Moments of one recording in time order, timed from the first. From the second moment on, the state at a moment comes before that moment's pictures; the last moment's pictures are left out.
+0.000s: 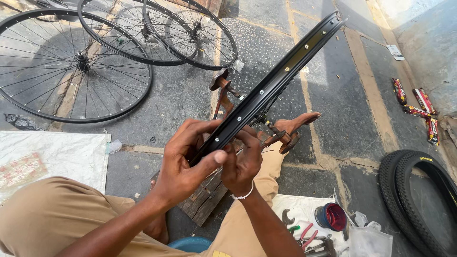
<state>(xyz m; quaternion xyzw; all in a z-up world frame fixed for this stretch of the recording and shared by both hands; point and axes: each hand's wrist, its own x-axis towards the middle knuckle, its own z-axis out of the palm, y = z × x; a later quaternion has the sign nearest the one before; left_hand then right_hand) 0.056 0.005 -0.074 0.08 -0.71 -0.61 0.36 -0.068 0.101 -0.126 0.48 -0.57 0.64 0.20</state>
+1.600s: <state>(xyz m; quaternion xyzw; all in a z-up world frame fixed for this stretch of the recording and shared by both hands) 0.055 0.005 -0.076 0.08 -0.69 -0.58 0.41 -0.053 0.084 -0.118 0.48 -0.57 0.62 0.26</state>
